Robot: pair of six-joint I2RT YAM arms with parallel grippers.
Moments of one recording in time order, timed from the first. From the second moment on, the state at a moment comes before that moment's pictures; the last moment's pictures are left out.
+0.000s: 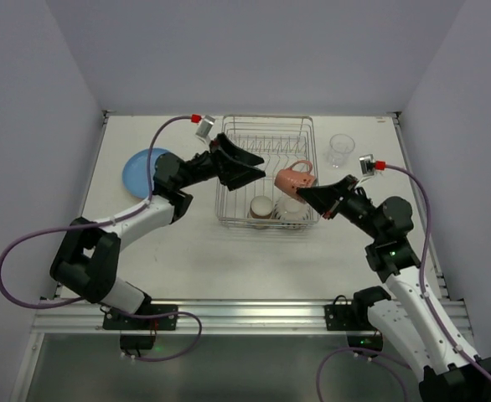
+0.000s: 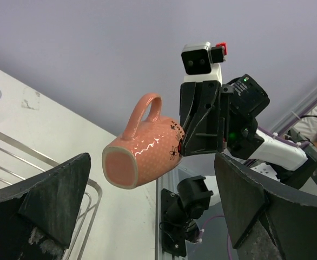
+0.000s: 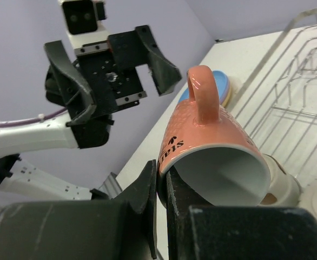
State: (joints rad) left arm -0.50 1.51 0.88 1.08 0.82 -0.99; right arm 0.27 0.68 0.56 0.28 -0.59 0.84
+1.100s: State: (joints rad) left arm -0.48 1.26 0.88 0.30 0.48 -0.39; right arm 0.19 0.82 0.87 -0.41 0.02 0.56
